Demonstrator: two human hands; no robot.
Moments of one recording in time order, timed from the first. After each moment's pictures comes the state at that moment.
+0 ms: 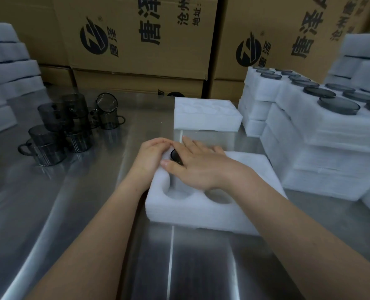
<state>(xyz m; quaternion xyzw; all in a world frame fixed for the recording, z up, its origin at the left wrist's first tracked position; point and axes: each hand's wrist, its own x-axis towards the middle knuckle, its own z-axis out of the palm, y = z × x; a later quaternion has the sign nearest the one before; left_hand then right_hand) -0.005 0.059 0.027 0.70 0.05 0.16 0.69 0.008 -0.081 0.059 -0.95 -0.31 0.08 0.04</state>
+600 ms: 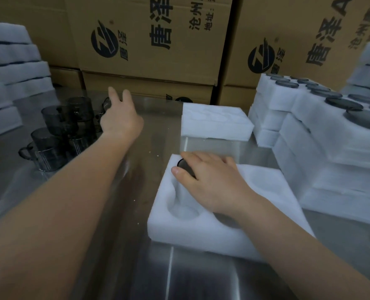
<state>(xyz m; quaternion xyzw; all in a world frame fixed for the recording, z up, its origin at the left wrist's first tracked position) 0.074 0.153 0.062 0.92 0.25 0.28 0.13 -0.001 -0.081 0.056 -0.95 -0.31 -0.01 0.10</state>
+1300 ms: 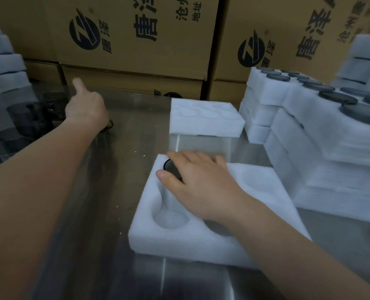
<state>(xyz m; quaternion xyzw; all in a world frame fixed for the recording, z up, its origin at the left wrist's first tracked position) 0.101 0.200 0.067 0.93 0.29 0.21 0.04 -0.001 -0.081 0.056 -0.94 -0.31 0.00 0.10</state>
